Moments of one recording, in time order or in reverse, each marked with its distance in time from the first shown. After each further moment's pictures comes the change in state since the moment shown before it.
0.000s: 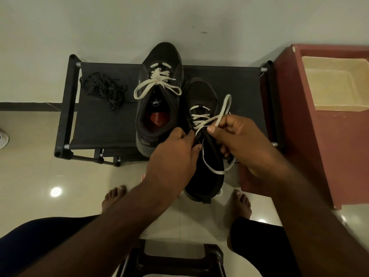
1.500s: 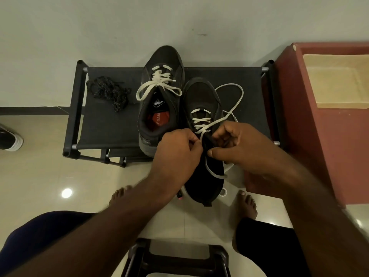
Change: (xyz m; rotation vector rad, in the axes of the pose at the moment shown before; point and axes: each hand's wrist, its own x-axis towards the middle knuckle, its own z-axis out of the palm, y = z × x) left_hand 0.006 0.010 0.001 -0.271 0.051 -0.193; right_hand -0.009 0.008 -0.015 -0.149 -0.163 -0.033
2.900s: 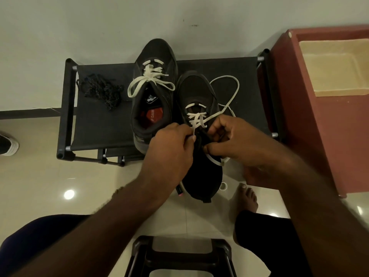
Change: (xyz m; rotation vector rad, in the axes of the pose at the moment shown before) left_hand -0.004 -0.002 -0.009 0.153 0.039 0.216; right_hand 0.007 0.008 0.003 0.059 -0.023 0.030
